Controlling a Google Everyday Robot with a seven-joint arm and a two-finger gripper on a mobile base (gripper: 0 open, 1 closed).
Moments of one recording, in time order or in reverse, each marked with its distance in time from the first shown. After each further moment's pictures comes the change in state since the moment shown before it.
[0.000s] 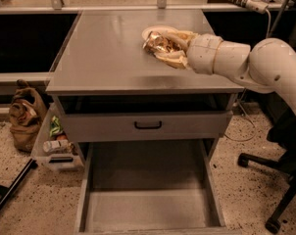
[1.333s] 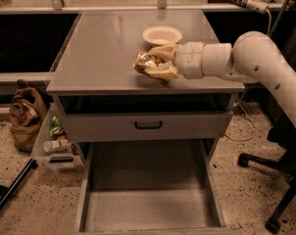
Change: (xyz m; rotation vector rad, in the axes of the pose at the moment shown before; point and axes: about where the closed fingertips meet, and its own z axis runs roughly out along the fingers) arm 0.025 0.045 0.032 -0.239 0.054 0.060
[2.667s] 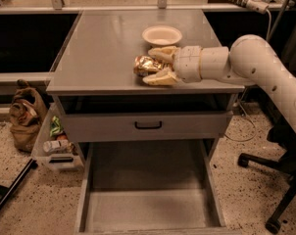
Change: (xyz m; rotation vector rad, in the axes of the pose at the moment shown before) arm 0.004 0.010 0.007 -0.028 -0.004 0.026
